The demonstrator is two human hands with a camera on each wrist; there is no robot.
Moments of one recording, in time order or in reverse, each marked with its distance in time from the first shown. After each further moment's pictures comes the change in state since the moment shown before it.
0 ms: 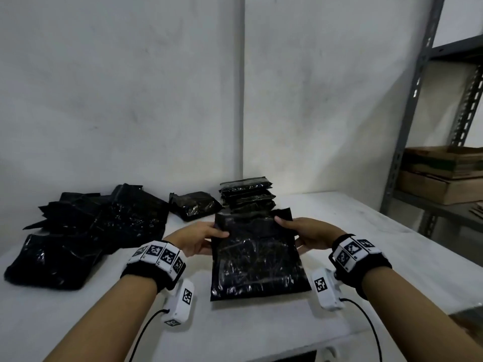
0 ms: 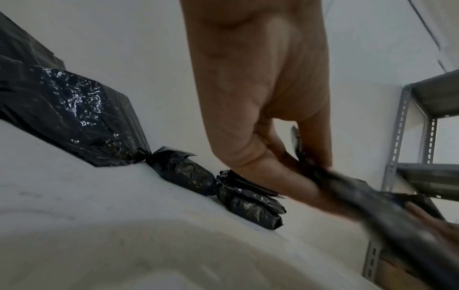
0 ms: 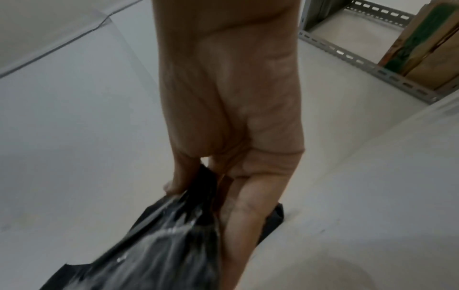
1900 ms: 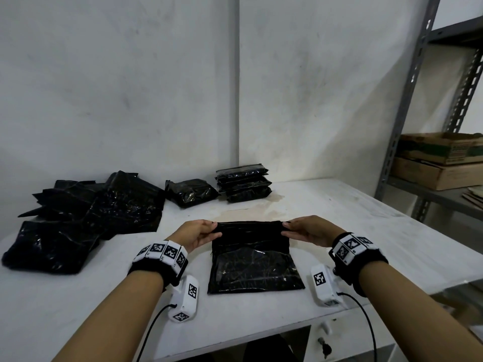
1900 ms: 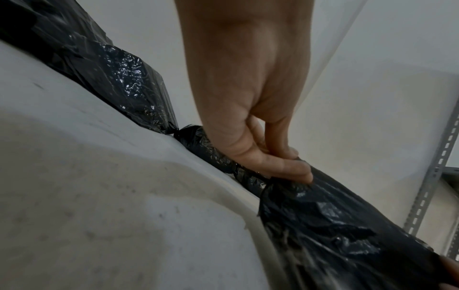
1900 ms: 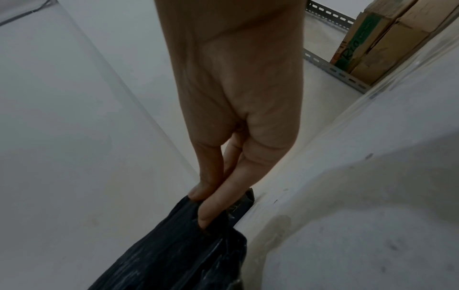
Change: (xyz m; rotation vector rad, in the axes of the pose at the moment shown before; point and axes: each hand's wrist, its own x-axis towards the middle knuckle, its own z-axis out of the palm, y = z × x) left_hand 0.016 -0.043 0.003 -0.381 0.227 0.062; right_hand 0.001 0.045 -0.005 0.545 0.212 -0.021
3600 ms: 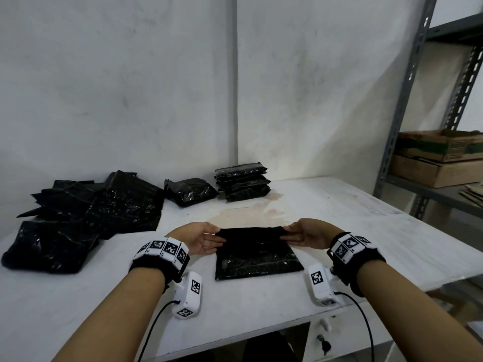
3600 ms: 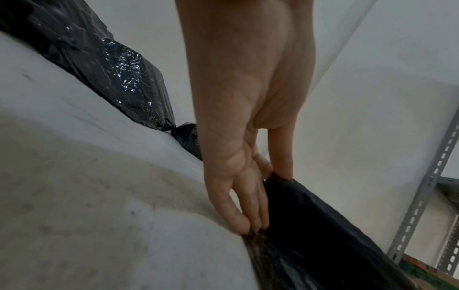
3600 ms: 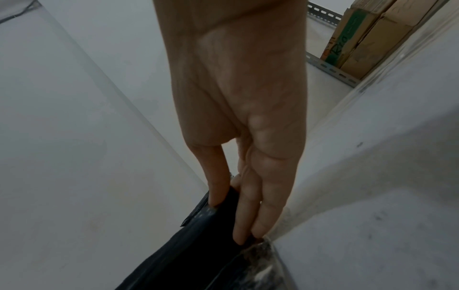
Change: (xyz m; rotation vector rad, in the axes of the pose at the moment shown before) left_hand -0.013 0.009 0.008 0.230 -0.099 -0.272; right_hand 0.001 0.007 0.006 -0.097 0.013 0.171
